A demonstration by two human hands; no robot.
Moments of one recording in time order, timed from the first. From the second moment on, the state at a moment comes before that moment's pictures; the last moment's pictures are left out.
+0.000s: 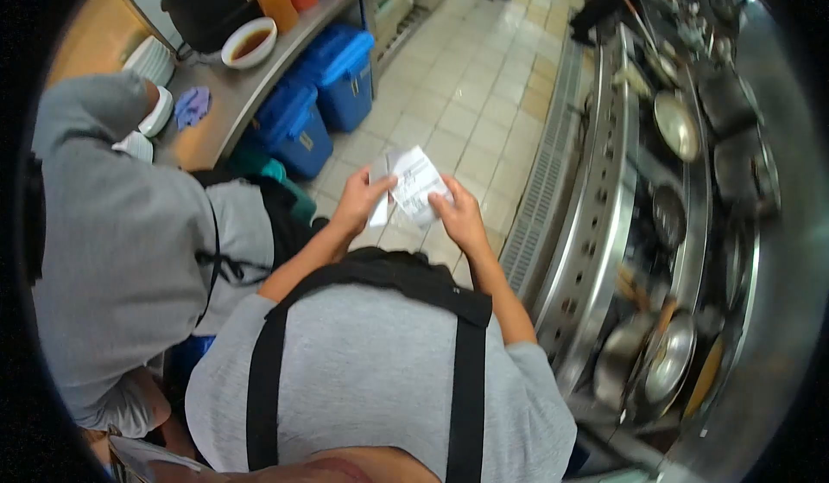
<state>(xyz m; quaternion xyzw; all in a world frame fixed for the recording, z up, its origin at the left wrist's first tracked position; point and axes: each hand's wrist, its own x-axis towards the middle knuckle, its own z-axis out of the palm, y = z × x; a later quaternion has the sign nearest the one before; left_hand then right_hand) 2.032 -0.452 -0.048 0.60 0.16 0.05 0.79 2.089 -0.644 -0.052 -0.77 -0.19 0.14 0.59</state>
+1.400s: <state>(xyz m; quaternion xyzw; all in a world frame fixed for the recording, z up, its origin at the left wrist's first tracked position) 2.530 -0.067 -0.131 0.69 0.57 0.20 0.40 3.040 0.193 0.405 -0.32 -0.36 0.19 0.86</state>
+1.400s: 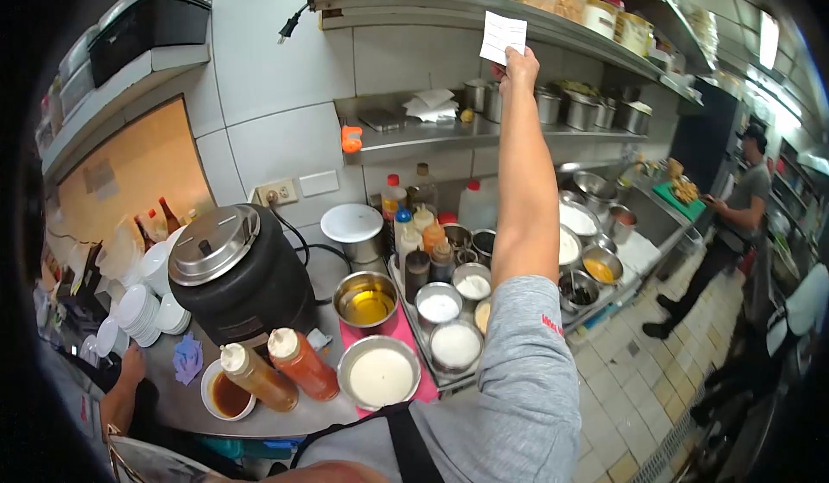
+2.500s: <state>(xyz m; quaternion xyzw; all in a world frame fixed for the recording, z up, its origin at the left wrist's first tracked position) 2.520 -0.383 -0.185 0.51 0.75 0.31 0.31 2.781 -0.090 0.141 -0.09 -0.74 0.67 0.03</state>
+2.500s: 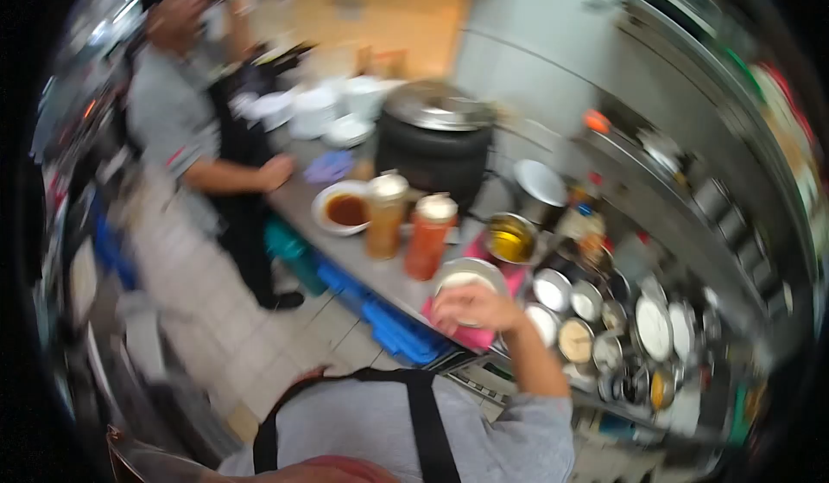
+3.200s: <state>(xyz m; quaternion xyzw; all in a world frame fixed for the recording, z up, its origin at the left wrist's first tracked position) 2.347 -0.583 -0.109 0.09 0.77 0.62 0.04 2.314 -0.418 -0.098 -0.15 -0.59 0.77 -0.20</state>
